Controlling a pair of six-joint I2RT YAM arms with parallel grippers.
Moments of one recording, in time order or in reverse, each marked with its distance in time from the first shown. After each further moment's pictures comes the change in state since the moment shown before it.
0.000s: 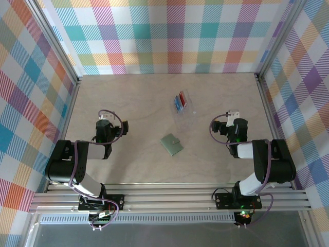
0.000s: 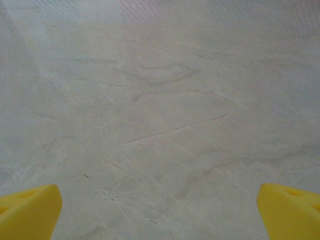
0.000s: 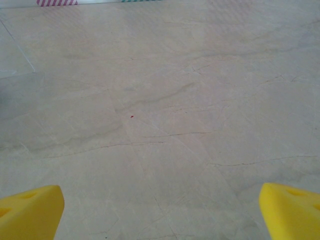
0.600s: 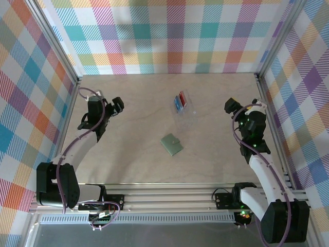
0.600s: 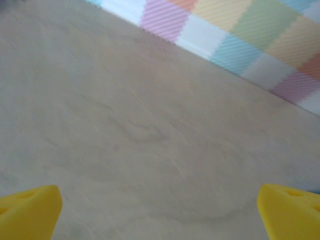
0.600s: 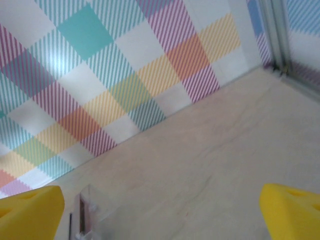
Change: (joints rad) left arm -0.028 -0.260 0.419 -0.757 0.002 -0.422; right arm 0.012 -0.620 0.185 -0.573 0.113 0.524
